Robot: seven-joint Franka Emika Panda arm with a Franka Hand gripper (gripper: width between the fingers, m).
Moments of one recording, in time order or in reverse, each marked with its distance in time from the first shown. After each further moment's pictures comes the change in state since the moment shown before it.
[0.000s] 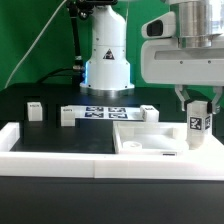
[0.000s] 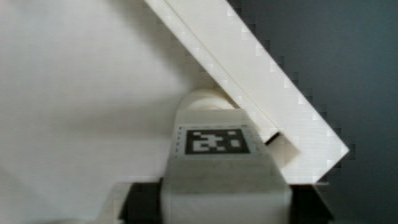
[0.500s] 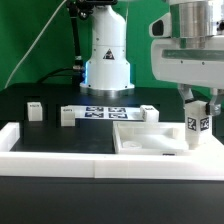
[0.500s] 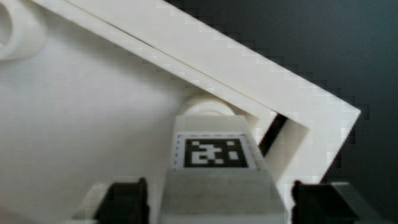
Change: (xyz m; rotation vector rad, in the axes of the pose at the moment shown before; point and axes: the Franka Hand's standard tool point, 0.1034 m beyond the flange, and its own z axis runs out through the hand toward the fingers) arm 0.000 -0.001 0.001 -0.006 -0.017 0.175
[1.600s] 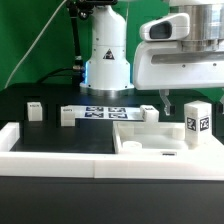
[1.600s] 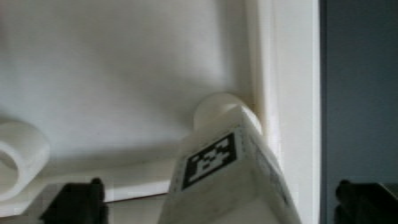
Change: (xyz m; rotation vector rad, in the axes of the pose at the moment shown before) arm 0.007 0.006 0.002 -0.062 -0.013 -0.978
